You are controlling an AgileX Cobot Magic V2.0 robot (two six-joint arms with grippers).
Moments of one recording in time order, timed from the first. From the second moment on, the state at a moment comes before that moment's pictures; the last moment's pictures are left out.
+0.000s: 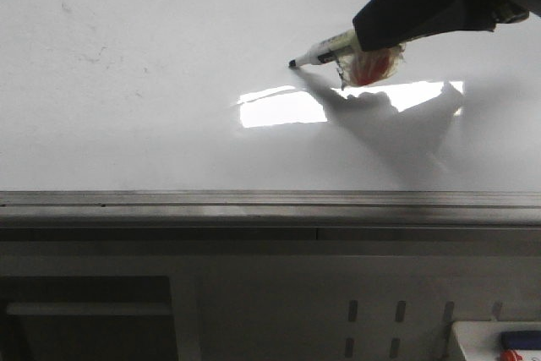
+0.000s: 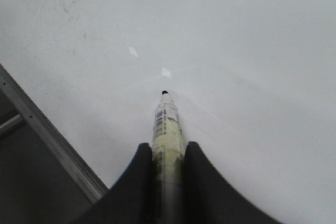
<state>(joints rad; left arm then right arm) -0.65 0.27 -0.43 -0.56 0.53 0.56 0.57 1.10 -0.66 0.82 0.17 -0.91</state>
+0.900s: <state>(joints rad) -0.65 0.27 -0.43 -0.58 0.53 0.56 0.64 1.24 -0.68 0.89 0.31 -0.91</state>
